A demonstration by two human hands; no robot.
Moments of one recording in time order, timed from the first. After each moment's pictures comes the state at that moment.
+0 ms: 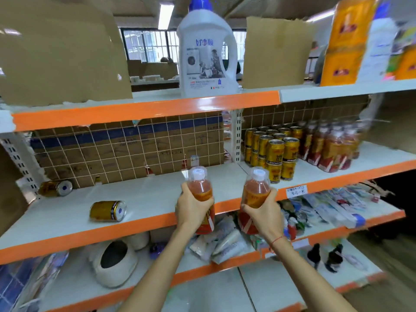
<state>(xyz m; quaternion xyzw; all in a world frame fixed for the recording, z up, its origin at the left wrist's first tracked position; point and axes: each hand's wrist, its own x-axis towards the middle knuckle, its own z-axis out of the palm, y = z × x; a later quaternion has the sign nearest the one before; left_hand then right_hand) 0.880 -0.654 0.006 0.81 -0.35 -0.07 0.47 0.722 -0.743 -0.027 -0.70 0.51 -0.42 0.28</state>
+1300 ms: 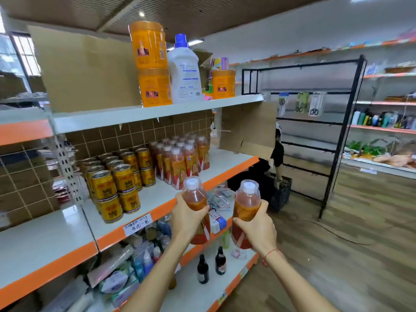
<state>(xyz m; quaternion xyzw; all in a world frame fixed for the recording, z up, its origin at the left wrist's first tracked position) 0.497 -0.918 -0.007 0.68 -0.53 -0.18 0.47 0.316 -0.907 -0.030 -0.57 0.68 -0.43 0.19</state>
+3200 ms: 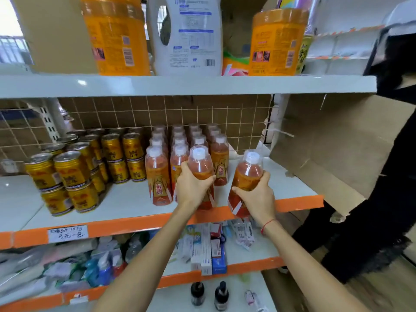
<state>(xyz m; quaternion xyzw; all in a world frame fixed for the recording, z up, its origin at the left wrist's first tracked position) 0.412 -1.275 -0.012 0.79 -0.33 -0.03 0.52 0.265 -1.351 -0.024 -0.71 0.47 -0.40 0.34</state>
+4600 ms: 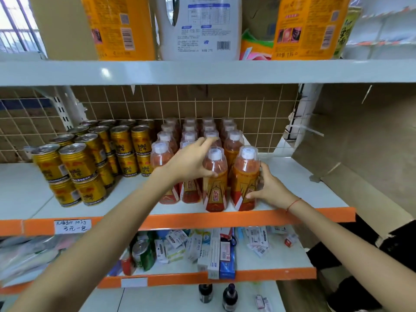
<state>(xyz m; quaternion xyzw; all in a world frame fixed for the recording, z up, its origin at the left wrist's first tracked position) 0.468 -1.289 0.047 0.76 -0.62 0.08 0.16 0.287 -1.453 -0.034 -0.85 0.26 -0.17 0.42</state>
